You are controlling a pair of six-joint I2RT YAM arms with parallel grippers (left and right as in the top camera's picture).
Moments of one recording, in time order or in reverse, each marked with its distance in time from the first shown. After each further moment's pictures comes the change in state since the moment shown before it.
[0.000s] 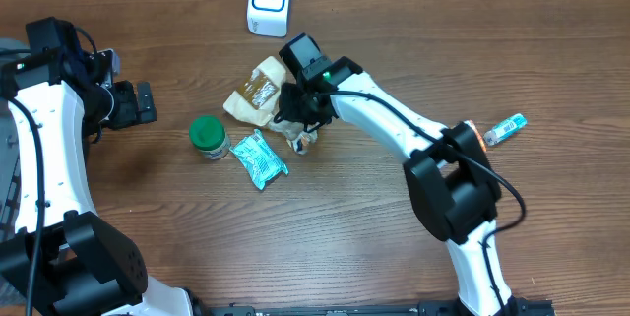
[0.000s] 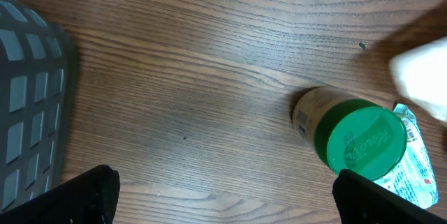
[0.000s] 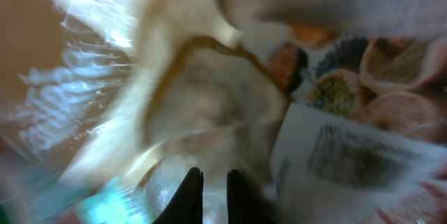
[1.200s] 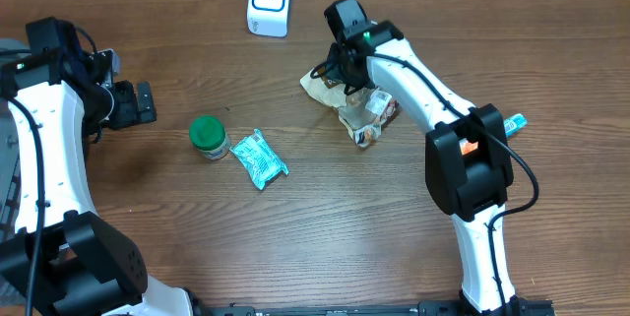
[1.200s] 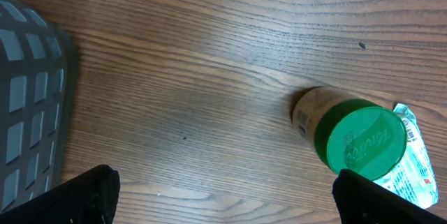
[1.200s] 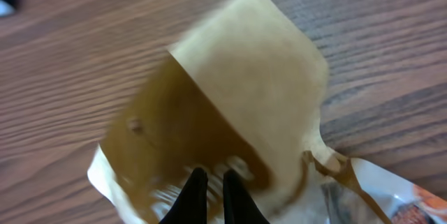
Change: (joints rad) left arm 0.000 0.000 0.000 0.001 0.000 0.000; right arm -0.186 0.060 0.159 -0.083 0.248 -0.018
